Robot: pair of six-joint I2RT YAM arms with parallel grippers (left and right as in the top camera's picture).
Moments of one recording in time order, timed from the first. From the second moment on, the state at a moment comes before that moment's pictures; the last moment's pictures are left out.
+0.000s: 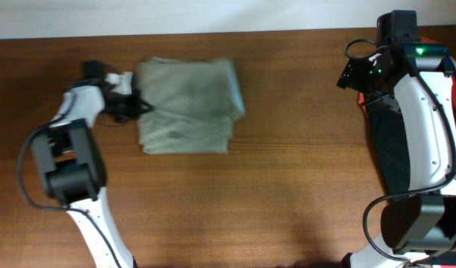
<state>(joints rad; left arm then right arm) 0.22 2.33 1.70 -0.69 0.58 -0.11 -0.07 1.79 1.85 -1.25 0.11 0.44</state>
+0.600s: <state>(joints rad) 0.63 2.33 1.70 -0.44 0.36 -0.65 -0.07 1.79 1.85 -1.25 0.11 0.45</state>
